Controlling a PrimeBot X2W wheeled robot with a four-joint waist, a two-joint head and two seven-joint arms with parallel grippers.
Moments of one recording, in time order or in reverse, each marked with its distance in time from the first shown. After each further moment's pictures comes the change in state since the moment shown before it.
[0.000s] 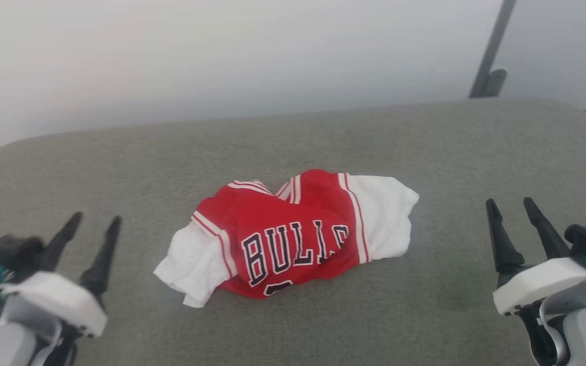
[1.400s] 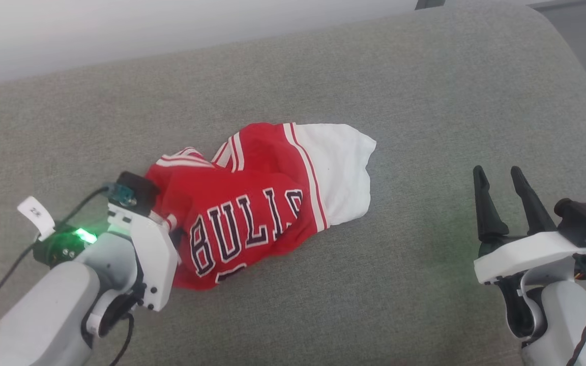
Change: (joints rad) left arm -0.262 -0.022 -0.226 -0.127 0.058 0.086 0.749; right arm -0.096 0.087 -0.021 0.044 0.000 0.000 -0.055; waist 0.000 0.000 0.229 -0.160
